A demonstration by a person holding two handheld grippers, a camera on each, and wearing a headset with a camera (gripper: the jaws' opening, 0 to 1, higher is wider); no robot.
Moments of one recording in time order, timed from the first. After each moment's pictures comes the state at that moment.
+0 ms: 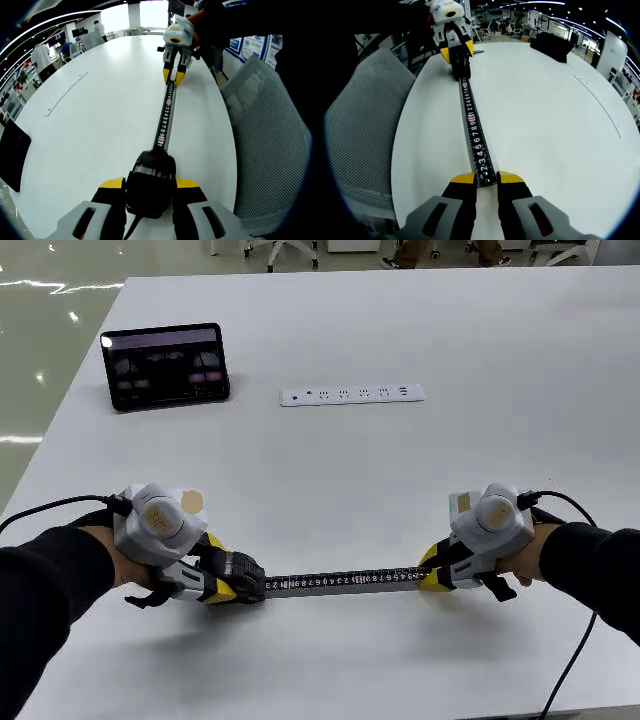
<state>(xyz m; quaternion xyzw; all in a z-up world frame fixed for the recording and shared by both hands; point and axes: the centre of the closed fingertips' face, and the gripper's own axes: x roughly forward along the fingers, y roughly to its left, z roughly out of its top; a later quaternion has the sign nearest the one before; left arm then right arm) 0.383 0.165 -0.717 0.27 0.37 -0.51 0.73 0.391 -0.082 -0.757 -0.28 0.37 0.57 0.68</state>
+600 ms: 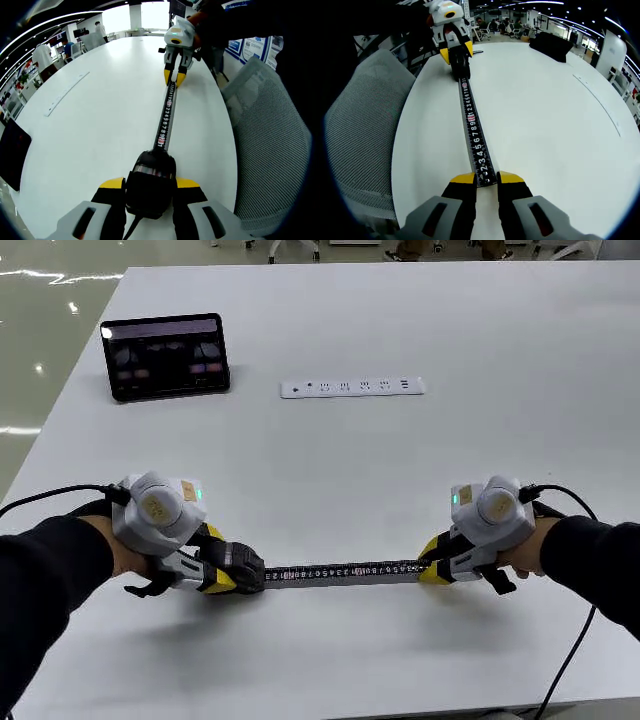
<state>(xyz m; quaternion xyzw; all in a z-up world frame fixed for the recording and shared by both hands) 0.379 0.162 -0.715 0.28 0.37 -0.50 0.73 0.392 -0.081 -0.758 -0.28 0.37 0.57 0.68</state>
